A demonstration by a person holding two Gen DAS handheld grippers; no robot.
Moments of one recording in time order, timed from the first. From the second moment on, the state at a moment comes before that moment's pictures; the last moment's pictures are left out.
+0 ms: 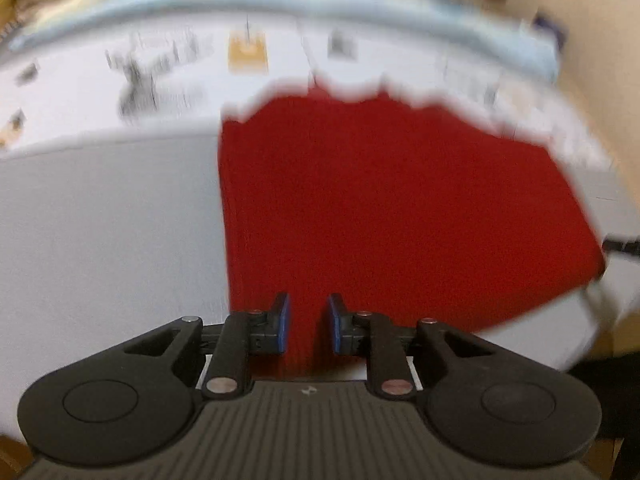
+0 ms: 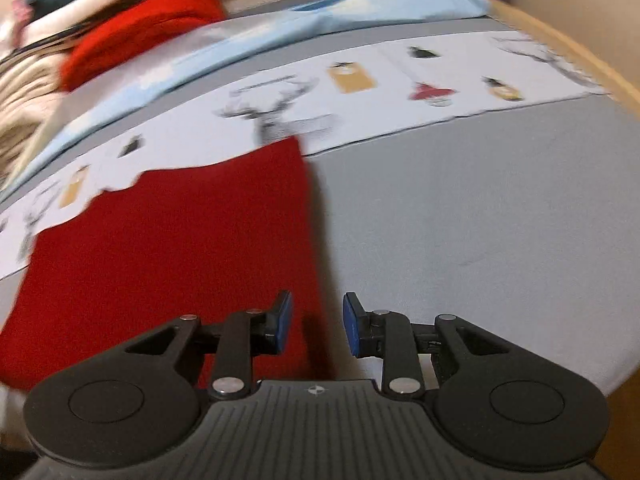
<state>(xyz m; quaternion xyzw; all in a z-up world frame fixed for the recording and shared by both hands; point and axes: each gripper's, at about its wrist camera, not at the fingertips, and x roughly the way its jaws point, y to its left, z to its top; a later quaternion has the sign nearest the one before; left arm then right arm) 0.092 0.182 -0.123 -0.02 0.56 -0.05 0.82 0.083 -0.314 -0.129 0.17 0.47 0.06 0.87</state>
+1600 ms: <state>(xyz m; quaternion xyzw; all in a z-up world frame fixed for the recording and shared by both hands) 0.049 0.222 -0.012 -0.03 0.39 0.06 0.92 0.027 -0.194 -0.079 0.12 0.37 0.10 0.92</state>
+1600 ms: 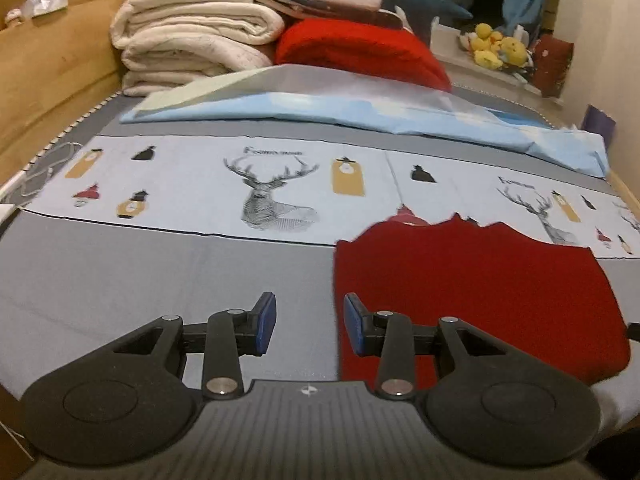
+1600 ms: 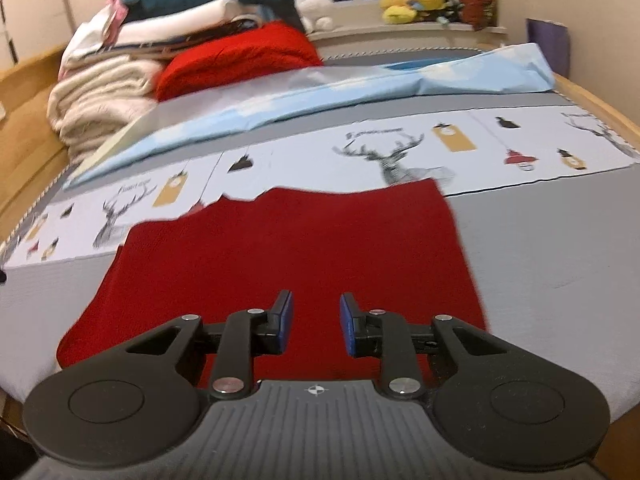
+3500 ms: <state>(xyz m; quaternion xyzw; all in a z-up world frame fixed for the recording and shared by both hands) 0.068 0.261 0.004 -0.15 0.42 0.11 0.89 0.029 0.032 -0.049 0.01 0.22 0.30 0.93</state>
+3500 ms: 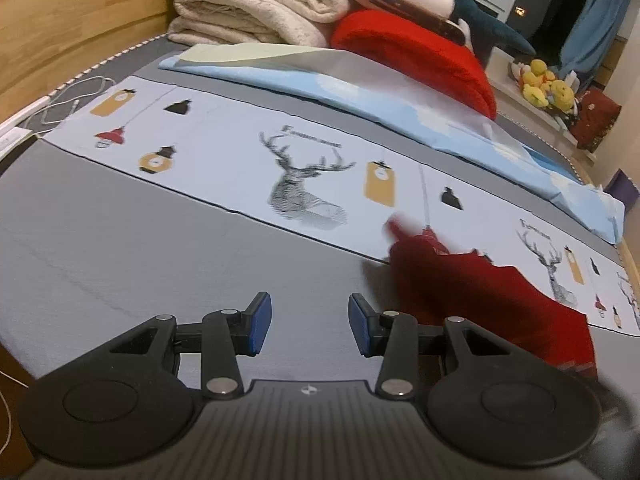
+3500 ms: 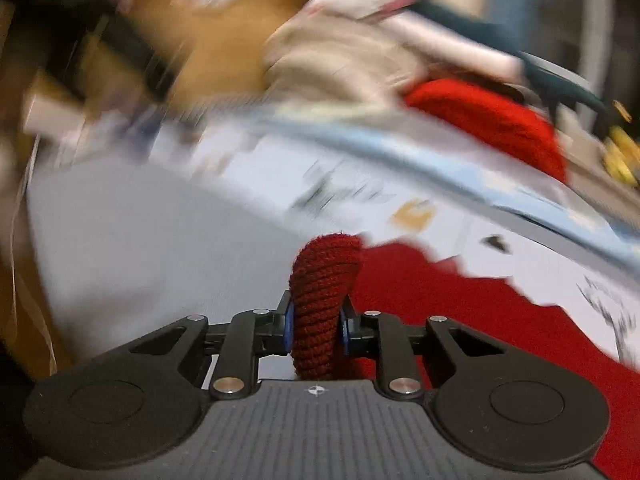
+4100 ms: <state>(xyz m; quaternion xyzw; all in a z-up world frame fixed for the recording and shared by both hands) 0.123 0.034 -0.037 -0.06 0.45 -0.04 0.89 0.017 -0.357 -0.131 0.37 0.39 -0.09 0.84</state>
